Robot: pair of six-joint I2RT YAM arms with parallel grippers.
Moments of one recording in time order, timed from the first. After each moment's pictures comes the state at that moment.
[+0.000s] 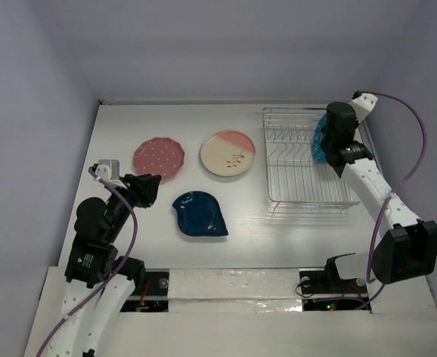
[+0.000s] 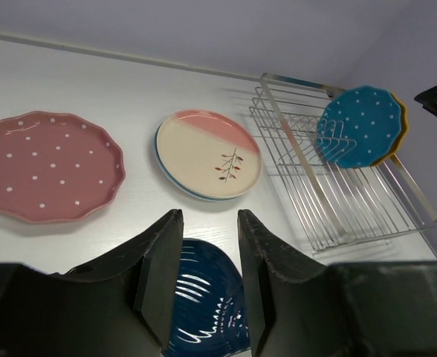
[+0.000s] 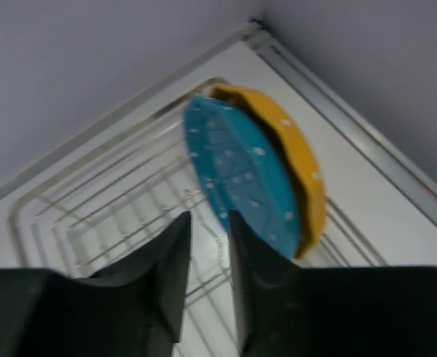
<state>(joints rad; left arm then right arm) -0.26 0.37 0.68 -0.36 0.11 -0.43 0.22 1.34 1.17 -0.16 0.66 0.45</state>
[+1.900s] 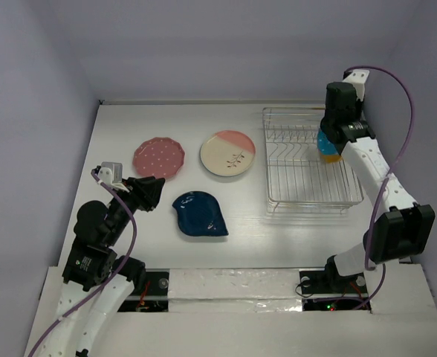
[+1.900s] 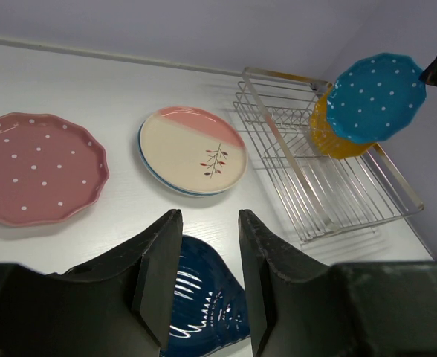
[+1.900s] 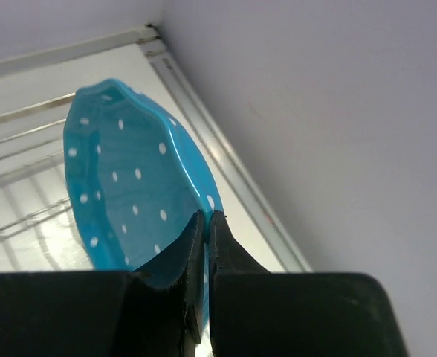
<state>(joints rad) -0.35 0.34 0.68 -0.37 0.08 -0.43 0.17 1.49 1.45 -0.39 0.89 0.00</state>
